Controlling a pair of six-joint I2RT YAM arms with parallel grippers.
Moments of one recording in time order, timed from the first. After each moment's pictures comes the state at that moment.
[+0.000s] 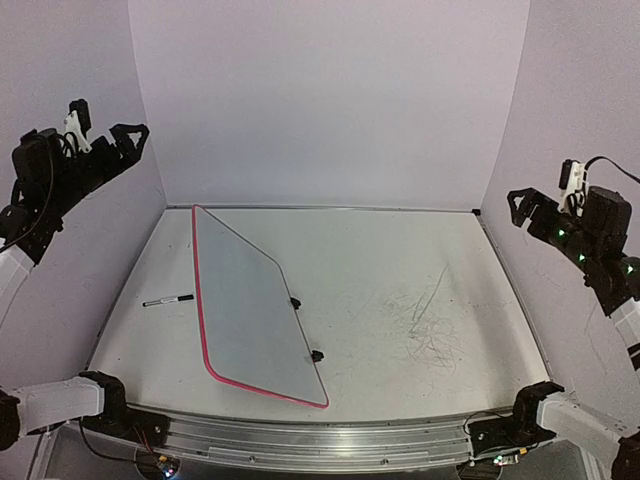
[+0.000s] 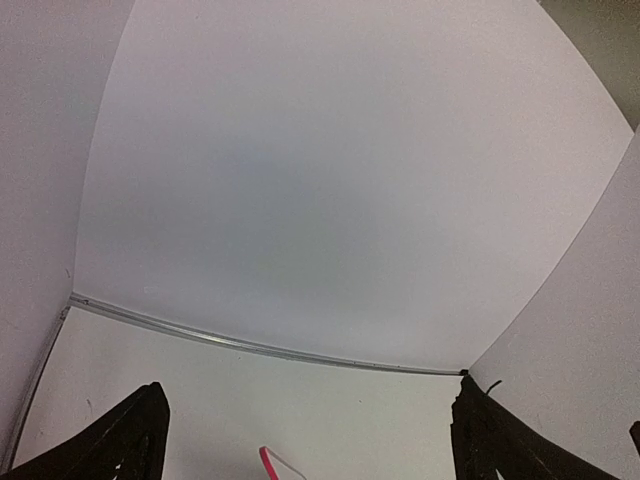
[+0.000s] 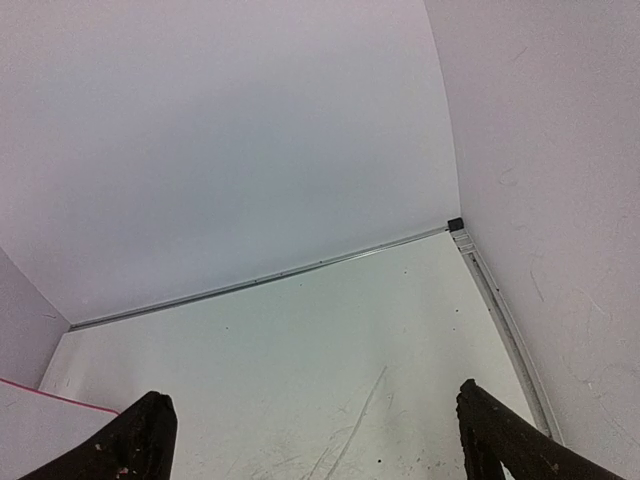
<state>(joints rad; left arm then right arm) -0.18 0.92 1.20 -0.25 0.08 -0.46 0.11 0.75 0.97 -0.42 0.04 0.34</state>
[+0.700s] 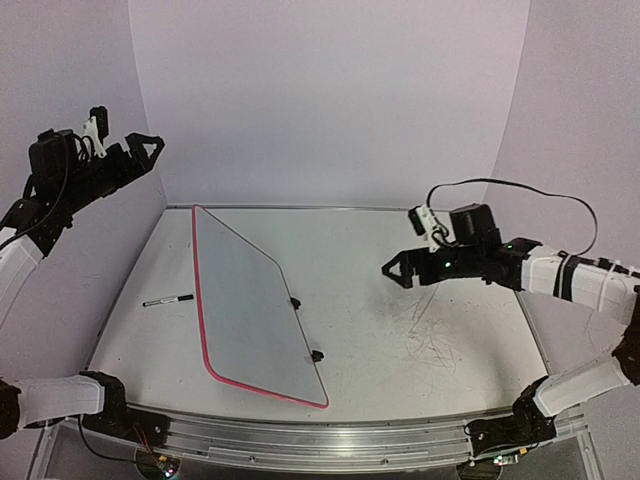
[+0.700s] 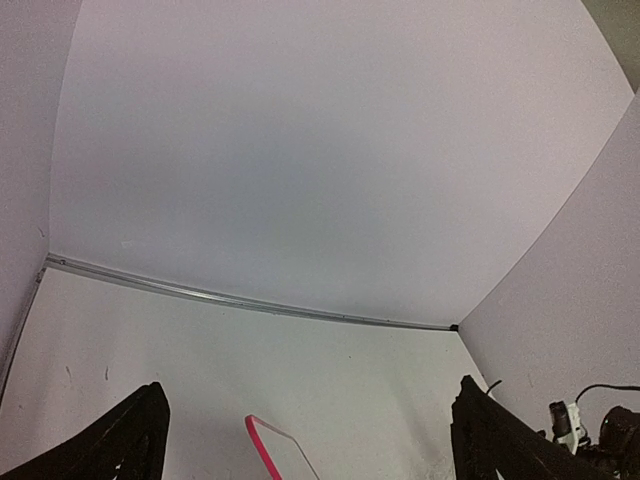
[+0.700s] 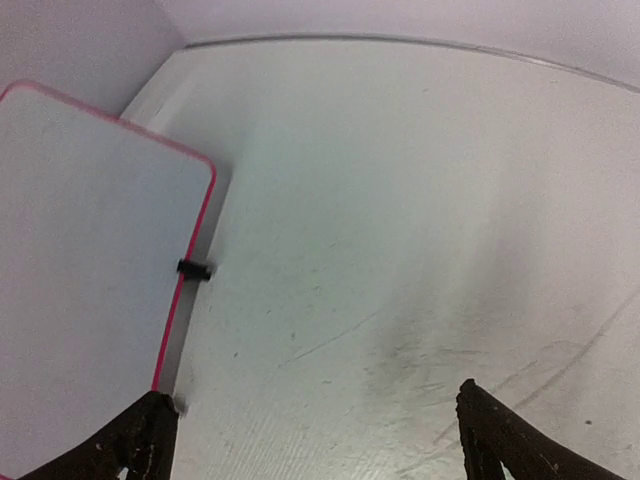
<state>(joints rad) -0.18 0.97 1.20 -0.30 0.18 -0.46 0.52 1.31 0.91 -0.23 -0.24 0.23</state>
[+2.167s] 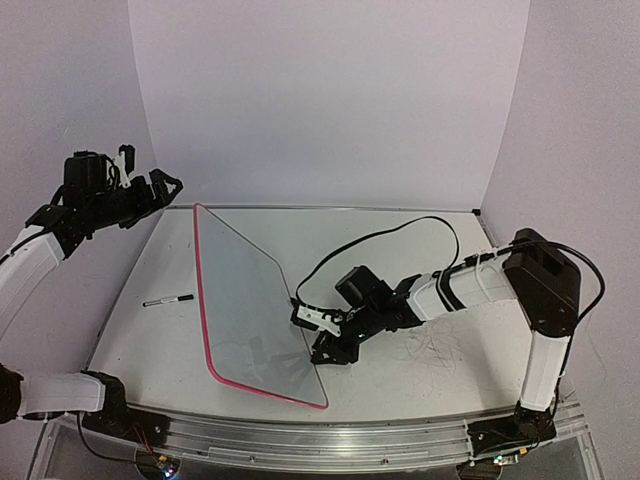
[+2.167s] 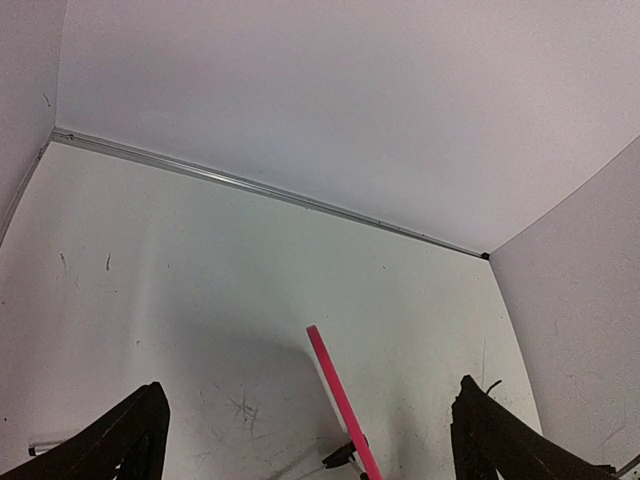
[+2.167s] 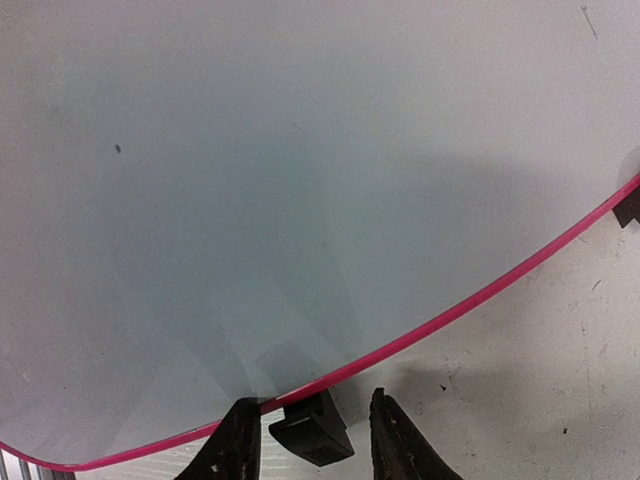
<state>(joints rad) -0.18 1.06 1.09 -0.39 0.22 -0.49 0.96 1.93 1.09 -0.10 -0.42 -0.32</state>
